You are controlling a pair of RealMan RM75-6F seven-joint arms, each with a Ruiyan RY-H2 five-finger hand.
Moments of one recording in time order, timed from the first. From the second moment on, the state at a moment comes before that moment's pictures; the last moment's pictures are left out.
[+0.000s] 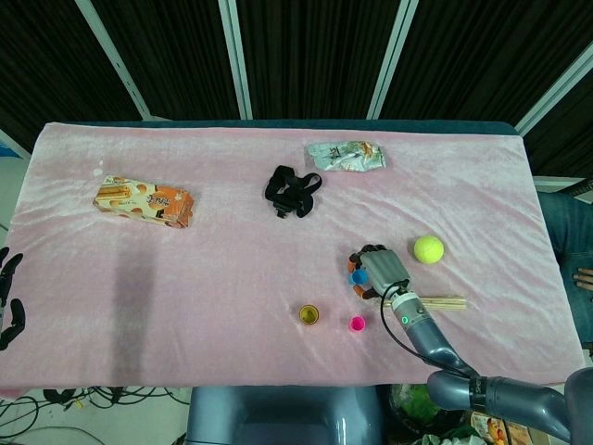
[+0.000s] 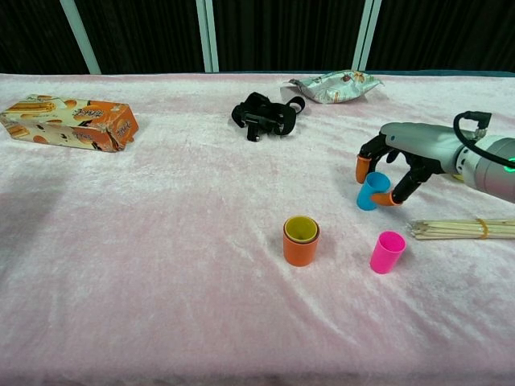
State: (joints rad) left arm -0.05 -1.06 -0.06 -1.69 1.44 1.52 0.21; right arm 0.72 -1.54 0.15 -1.46 -1.01 0.90 -0.29
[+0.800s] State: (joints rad) left arm -0.05 -1.06 -0.06 -1.69 1.44 1.52 0.21; right arm 0.72 -1.35 0.20 -1.87 -1.00 0.95 -0.34
